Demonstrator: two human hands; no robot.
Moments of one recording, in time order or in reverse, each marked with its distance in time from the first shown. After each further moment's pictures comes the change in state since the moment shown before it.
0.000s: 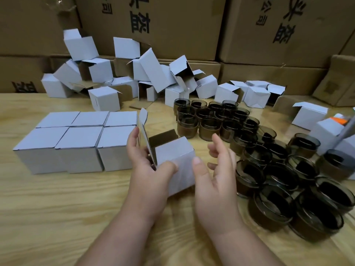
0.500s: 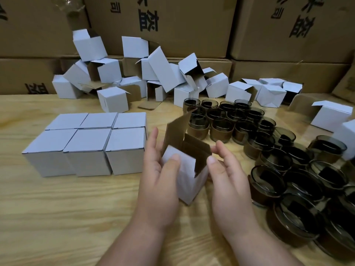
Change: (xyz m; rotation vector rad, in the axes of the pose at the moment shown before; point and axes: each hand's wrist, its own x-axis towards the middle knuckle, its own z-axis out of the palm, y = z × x) left_hand 0.001 0.004 0.004 -0.136 0.015 -0.003; right_hand 0.014 0.012 0.004 0.319 -0.056 0.253
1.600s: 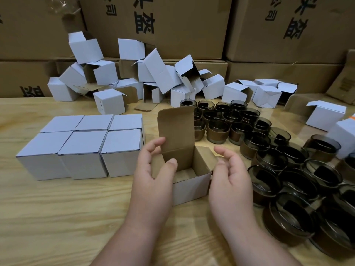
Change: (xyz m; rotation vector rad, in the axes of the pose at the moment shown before) left_hand -0.003 0.006 -0.001 0.156 0.129 -0.034; right_hand 0.006 0.004 -0.003 -0.212 0.160 0.016
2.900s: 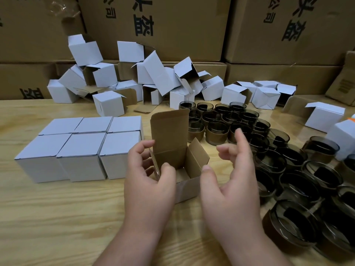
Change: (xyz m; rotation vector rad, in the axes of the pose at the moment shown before) left_hand 0.002 -0.004 0.001 0.192 0.140 0.133; right_hand -0.016 -0.025 -0.008 -0.207 0.015 -0.336
